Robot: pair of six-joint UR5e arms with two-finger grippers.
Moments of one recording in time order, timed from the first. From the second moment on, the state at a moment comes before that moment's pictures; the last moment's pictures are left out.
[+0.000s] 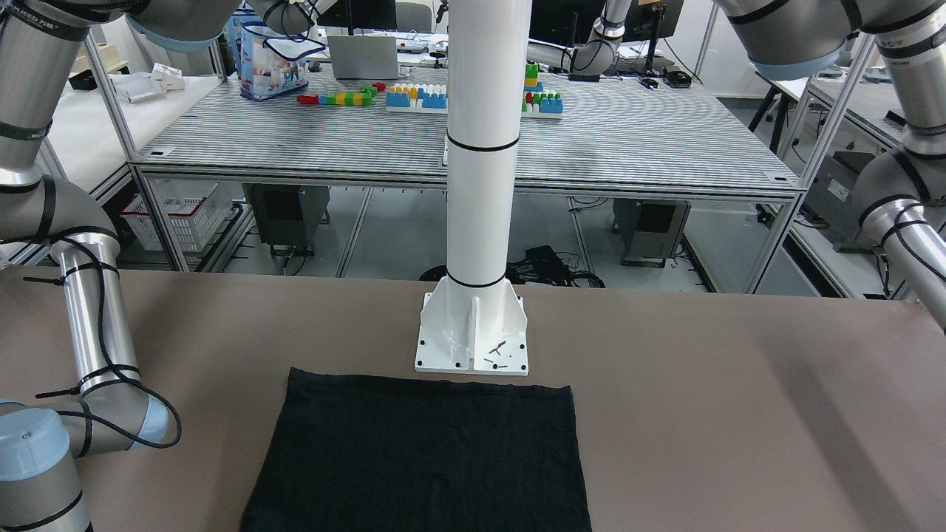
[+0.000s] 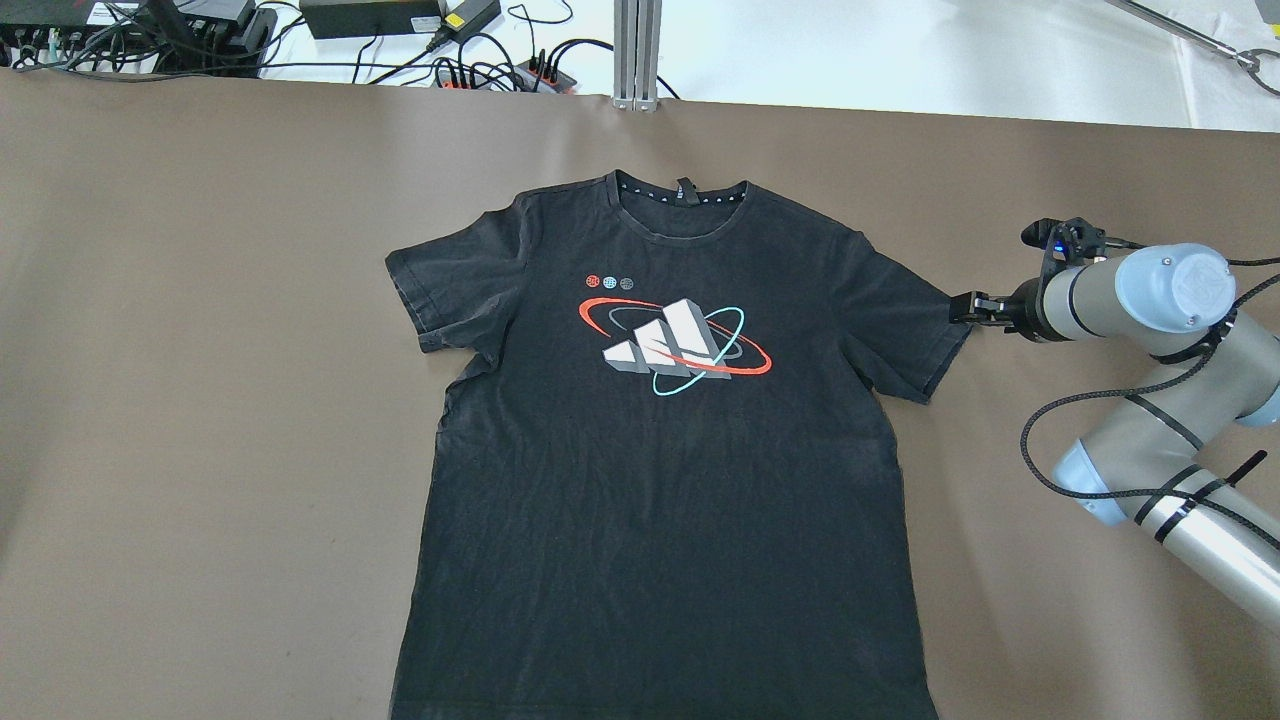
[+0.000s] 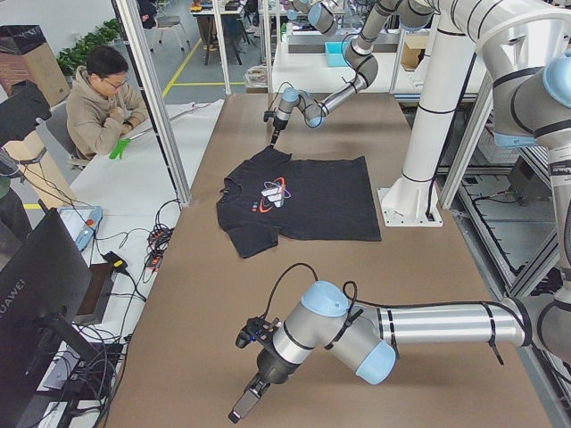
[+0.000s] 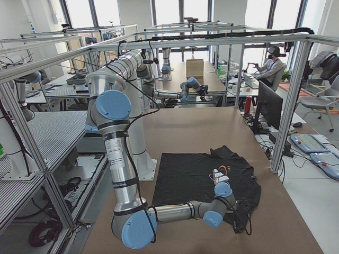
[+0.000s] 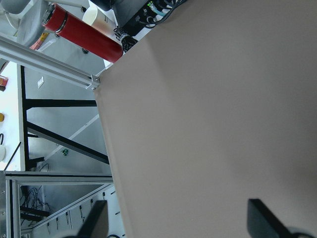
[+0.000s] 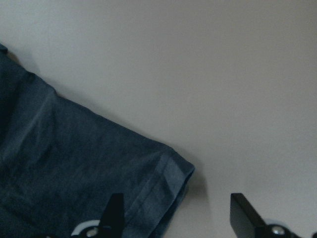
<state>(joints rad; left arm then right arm) -1.50 -1.50 -1.58 -2.29 -1.77 0.07 0.96 -1.26 1.32 -0.78 1.91 1.06</state>
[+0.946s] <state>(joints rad) -1.49 -1.49 -1.58 -2.29 -1.77 0.03 0.96 -1.22 1.33 -0.84 1.92 0.99</state>
